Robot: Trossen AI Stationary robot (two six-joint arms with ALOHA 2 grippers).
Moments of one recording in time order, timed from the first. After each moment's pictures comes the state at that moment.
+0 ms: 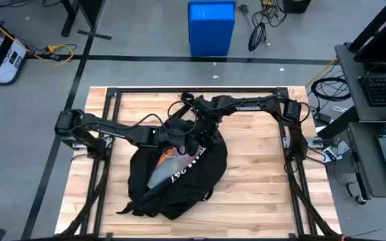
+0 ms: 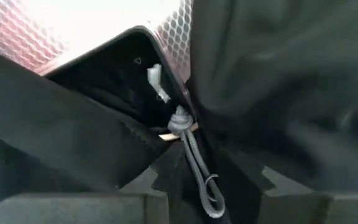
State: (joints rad) left arm -0.07 1.57 1.07 -0.17 -0.53 -0.68; right arm -0.33 2.03 1.48 -0.79 -0.32 -0.64
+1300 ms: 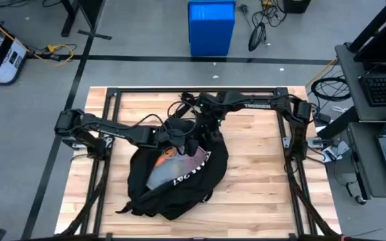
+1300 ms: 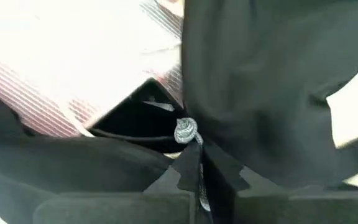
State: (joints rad) left arm -0.07 1.57 1.07 -0.21 -0.53 -0.67; right arm -0.34 1.91 1.48 -0.82 -0.43 -0.41
